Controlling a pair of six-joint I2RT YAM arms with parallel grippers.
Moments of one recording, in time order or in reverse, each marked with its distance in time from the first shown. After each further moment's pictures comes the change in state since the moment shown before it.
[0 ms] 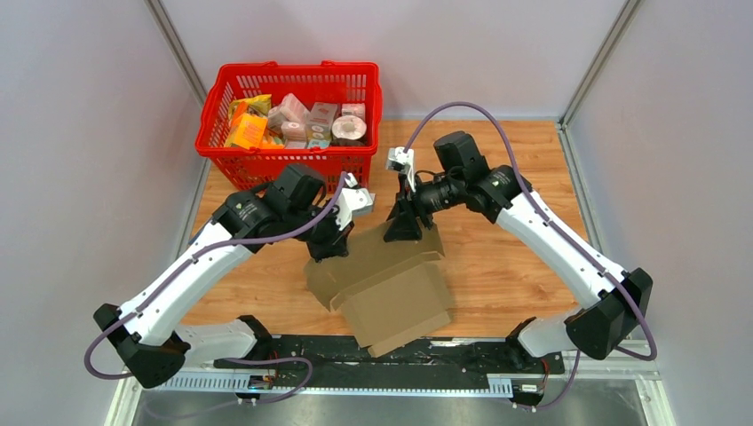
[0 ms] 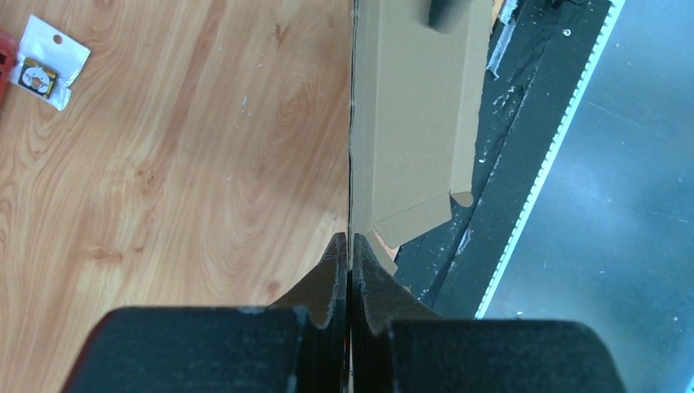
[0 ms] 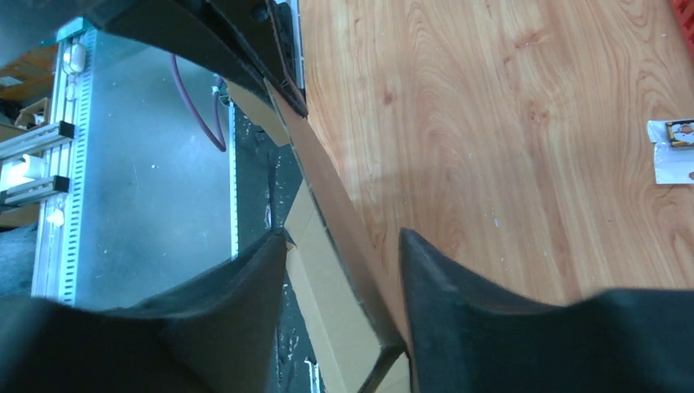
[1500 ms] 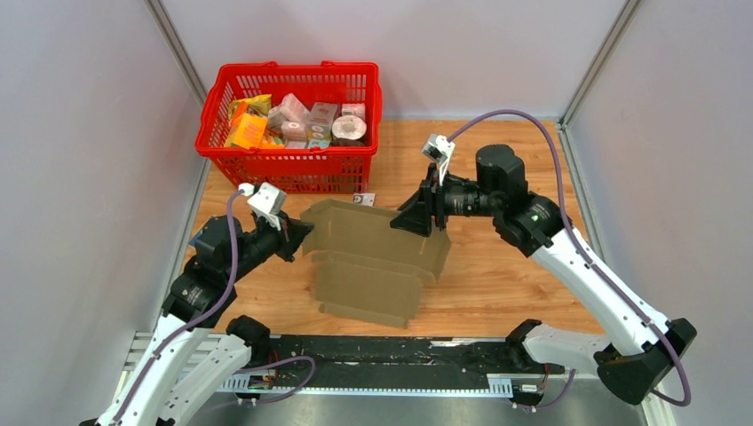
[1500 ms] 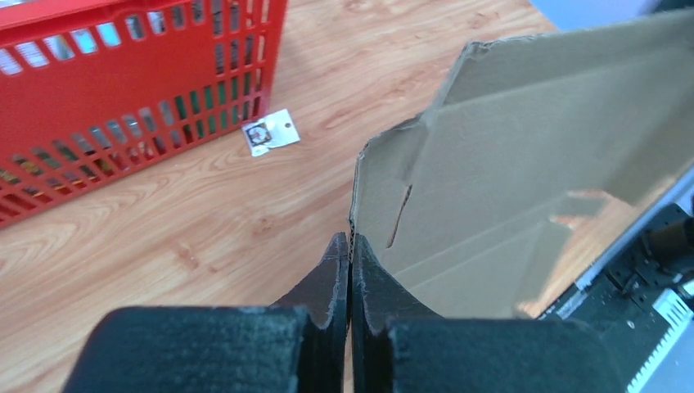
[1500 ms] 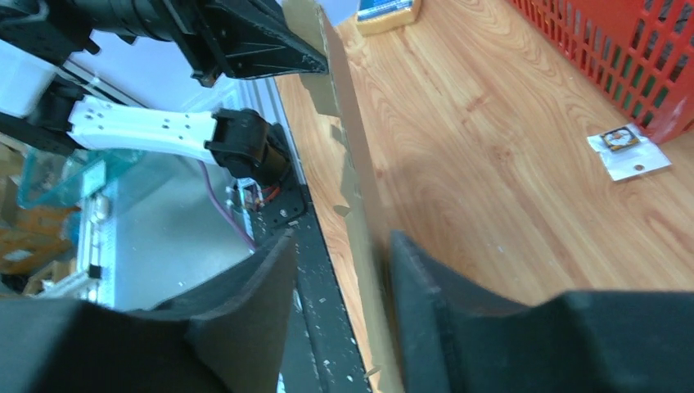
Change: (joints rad) left arm 0.287 -0.600 -0.539 0.592 -0.205 -0.400; right arm -0.001 -0.295 -0.221 0.358 0.177 0.453
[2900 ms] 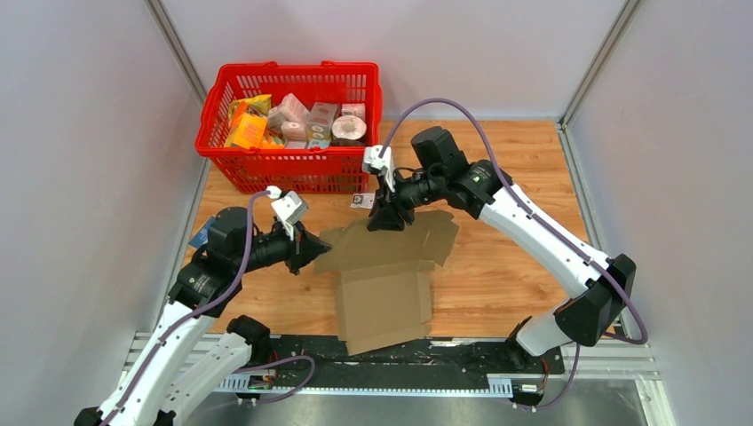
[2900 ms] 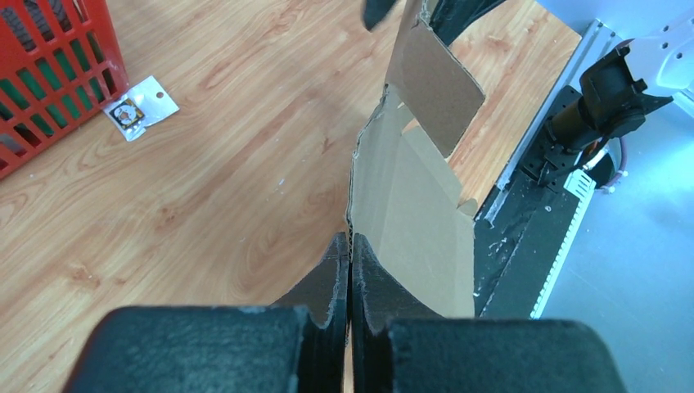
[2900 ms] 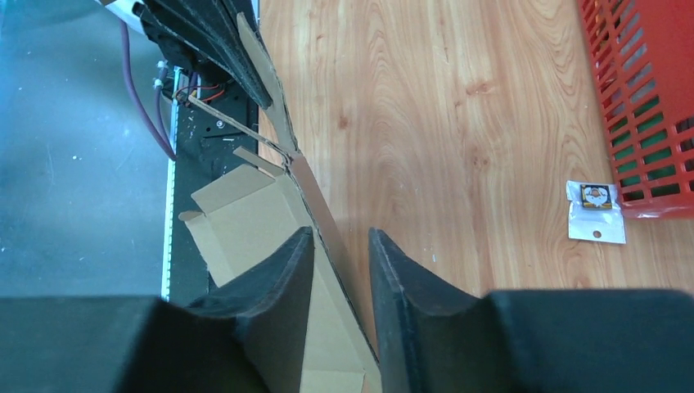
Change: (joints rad) left arm 0.001 0.078 0.016 -0.079 0.348 0.096; right arm 0.098 0.388 0.340 -0.321 -0.039 -0.565
